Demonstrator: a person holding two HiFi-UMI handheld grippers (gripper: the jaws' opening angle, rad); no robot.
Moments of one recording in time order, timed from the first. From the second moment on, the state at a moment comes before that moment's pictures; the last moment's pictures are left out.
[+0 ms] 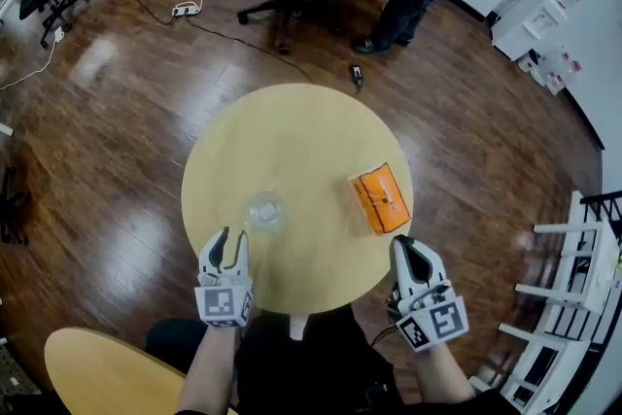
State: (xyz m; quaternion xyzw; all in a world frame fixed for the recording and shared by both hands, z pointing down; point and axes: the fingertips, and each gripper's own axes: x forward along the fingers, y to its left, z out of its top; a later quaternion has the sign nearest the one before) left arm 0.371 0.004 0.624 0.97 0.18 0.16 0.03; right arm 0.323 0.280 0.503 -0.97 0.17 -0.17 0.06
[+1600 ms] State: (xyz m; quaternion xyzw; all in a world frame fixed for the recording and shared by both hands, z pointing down) left arm 0.395 -0.069 0.517 0.99 0.12 0.05 0.03; right arm 0.342 0.191 0.470 -0.95 0.27 -0.15 0.06
